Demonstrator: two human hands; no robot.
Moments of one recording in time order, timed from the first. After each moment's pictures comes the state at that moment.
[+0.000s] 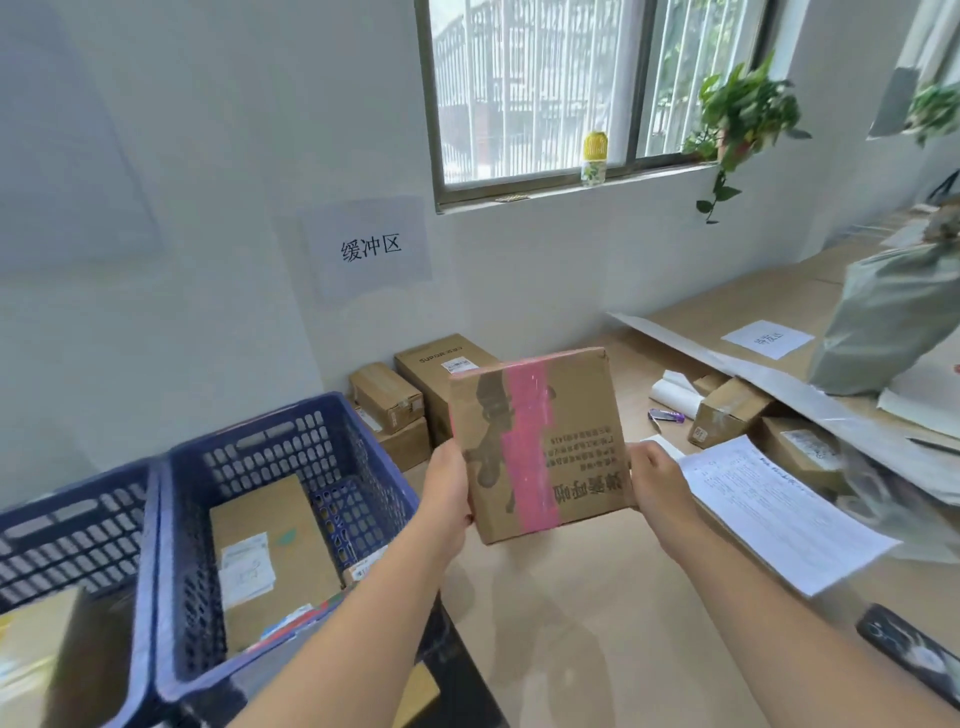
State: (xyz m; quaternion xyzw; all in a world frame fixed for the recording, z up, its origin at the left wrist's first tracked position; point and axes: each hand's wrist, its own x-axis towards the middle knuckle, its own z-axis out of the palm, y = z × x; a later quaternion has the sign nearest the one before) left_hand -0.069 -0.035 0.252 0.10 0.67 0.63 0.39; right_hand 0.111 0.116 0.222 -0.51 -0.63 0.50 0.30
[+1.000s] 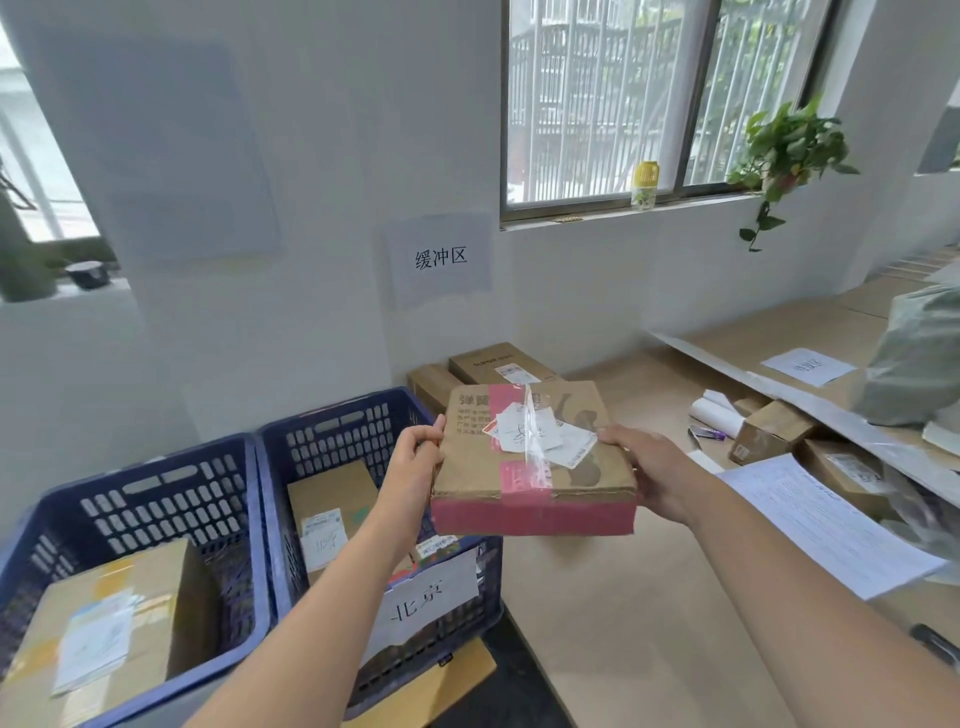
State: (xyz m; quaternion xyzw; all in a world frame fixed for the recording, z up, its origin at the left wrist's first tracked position) left_hand -0.140 -0.181 0.275 0.20 0.61 0.71 0.29; right_hand 0.055 0.029 0.286 -0.39 -0.57 0.70 0.19
